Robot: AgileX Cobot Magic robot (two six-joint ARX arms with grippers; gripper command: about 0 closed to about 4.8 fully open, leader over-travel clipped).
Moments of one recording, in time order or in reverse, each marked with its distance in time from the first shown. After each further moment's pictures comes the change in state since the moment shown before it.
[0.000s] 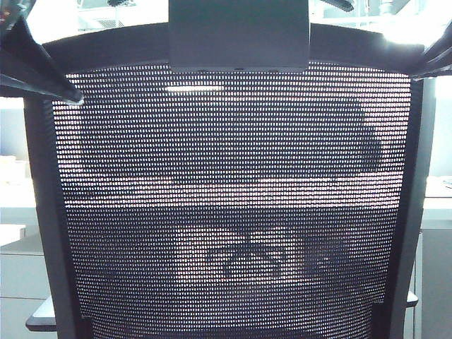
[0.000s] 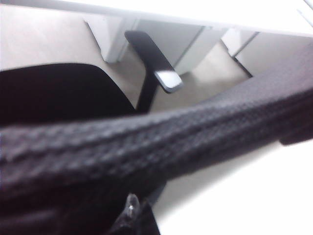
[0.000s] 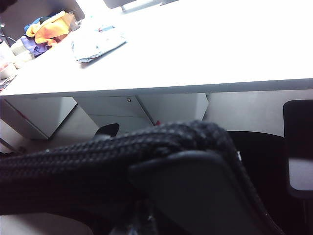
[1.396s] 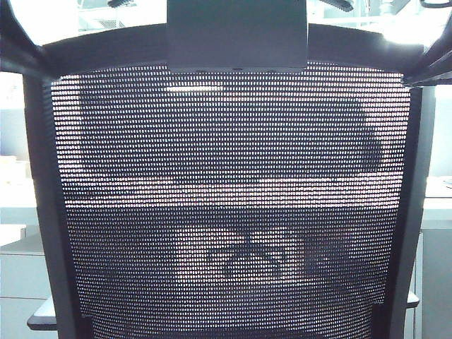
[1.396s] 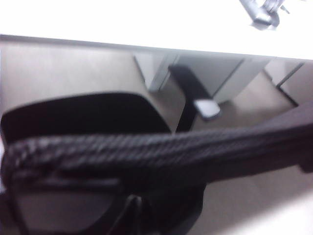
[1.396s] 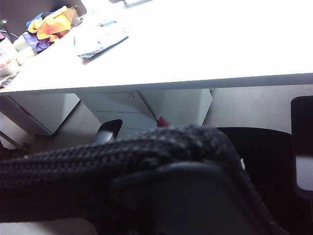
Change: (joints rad) left arm -0.027 -0.129 0.000 -0.039 -0.206 -0.023; right arm 0.000 0.059 0.000 0.049 -0.013 0.008
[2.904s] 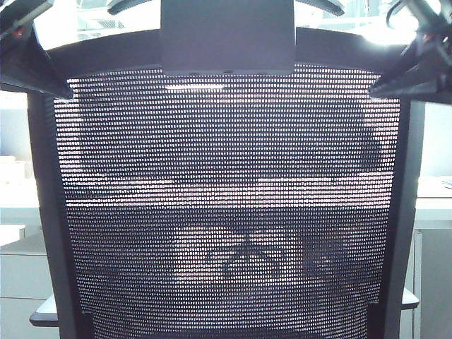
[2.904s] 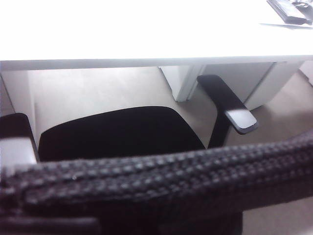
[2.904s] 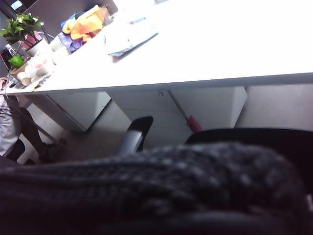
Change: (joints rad) left arm -0.014 0.137 -0.008 0.195 -0.162 0.090; right arm 0.013 0.221 0.008 0.247 -0.083 0.070
